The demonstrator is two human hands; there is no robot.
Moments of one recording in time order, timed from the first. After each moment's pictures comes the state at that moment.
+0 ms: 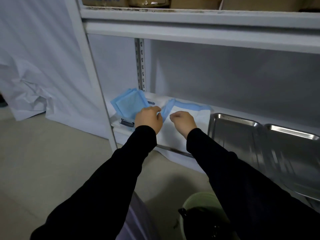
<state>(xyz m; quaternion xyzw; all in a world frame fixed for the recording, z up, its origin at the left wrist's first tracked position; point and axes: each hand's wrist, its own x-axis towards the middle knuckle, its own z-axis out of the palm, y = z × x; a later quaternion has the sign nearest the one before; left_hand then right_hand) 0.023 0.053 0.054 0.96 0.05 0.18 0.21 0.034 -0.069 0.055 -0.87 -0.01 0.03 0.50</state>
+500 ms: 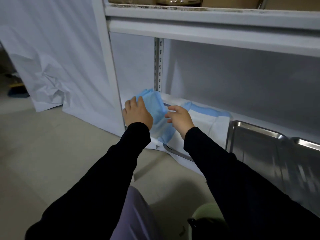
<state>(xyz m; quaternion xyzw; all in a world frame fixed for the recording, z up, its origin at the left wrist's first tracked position) 0.041 0.121 0.052 0.94 0.22 0.20 0.14 0.054 -0.007 0.064 -0.79 -0.04 0.10 0.61</state>
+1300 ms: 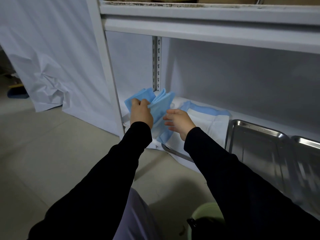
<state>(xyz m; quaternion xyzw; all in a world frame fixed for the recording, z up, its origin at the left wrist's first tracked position) 0.047 0.110 0.053 0.92 0.16 0.24 0.28 0.059 -0.013 0.060 -0.74 -0.02 0.17 0.65</state>
